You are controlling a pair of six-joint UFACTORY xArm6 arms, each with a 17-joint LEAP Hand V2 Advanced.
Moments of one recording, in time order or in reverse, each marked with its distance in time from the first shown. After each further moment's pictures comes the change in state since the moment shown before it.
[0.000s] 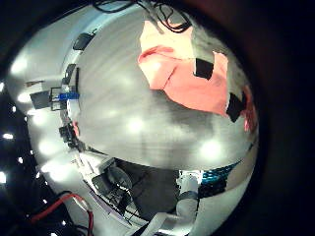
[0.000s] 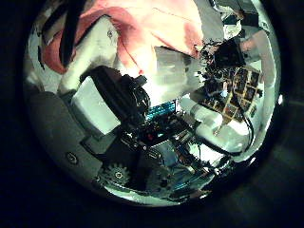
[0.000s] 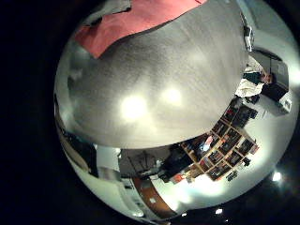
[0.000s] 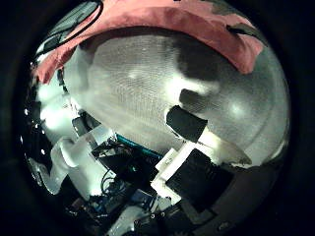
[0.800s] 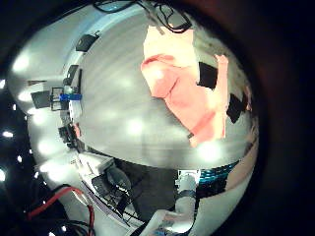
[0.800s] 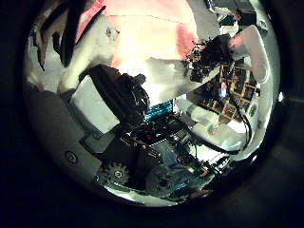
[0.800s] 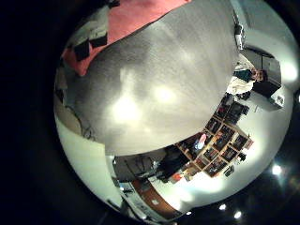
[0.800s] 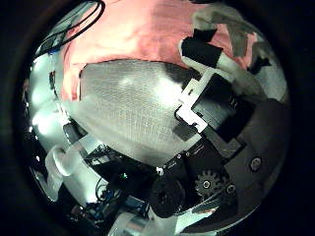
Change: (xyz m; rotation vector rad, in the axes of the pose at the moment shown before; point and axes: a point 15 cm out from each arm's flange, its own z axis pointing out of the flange) left arm -0.001 0.007 -0.015 -0.006 0.007 -0.002; right arm 0.018 -0.007 -0.006 0.028 0.087 0.035
